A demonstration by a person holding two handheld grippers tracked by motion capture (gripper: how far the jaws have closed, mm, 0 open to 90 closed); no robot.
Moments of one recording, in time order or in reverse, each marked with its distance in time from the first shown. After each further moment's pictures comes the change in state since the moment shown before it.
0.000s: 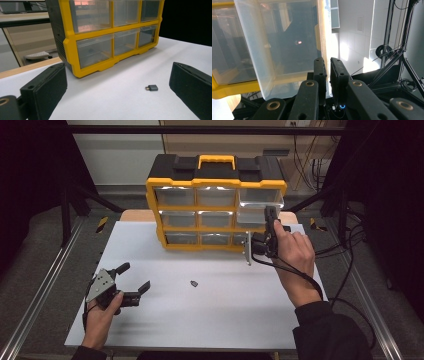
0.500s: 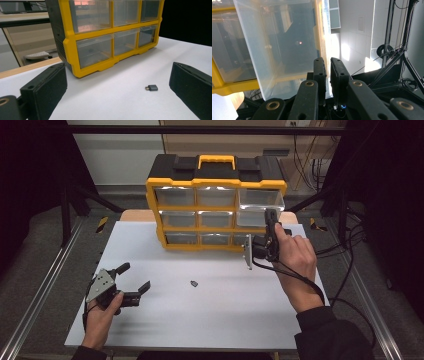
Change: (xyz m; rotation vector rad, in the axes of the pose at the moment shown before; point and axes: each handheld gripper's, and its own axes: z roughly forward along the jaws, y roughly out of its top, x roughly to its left) left arm 0.000 0.000 0.000 0.000 0.001 0.000; right arm -0.005 0.001 -0.013 0.001 0.013 0.009
